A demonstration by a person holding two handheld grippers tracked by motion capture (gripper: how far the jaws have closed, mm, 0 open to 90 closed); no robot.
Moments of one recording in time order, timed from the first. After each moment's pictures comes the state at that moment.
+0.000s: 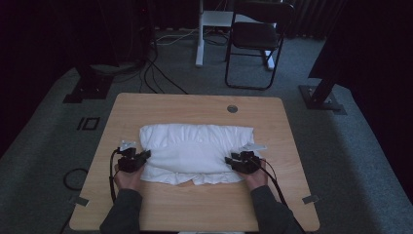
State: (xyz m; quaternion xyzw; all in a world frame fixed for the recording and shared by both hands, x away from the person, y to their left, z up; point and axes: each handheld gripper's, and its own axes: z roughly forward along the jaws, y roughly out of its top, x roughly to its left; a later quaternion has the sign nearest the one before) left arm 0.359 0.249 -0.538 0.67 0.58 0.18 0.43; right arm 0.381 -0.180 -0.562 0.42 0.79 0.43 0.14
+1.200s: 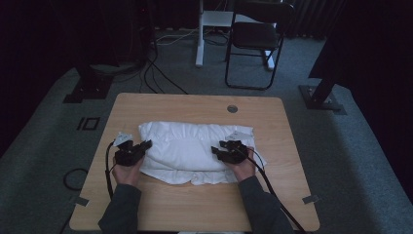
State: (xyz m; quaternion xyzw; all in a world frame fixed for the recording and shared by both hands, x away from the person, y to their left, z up) left arm 0.358 0.245 -0.498 0.67 0.53 0.19 0.49; right arm 0.393 -0.131 -0.517 0.39 0.78 0.46 0.16
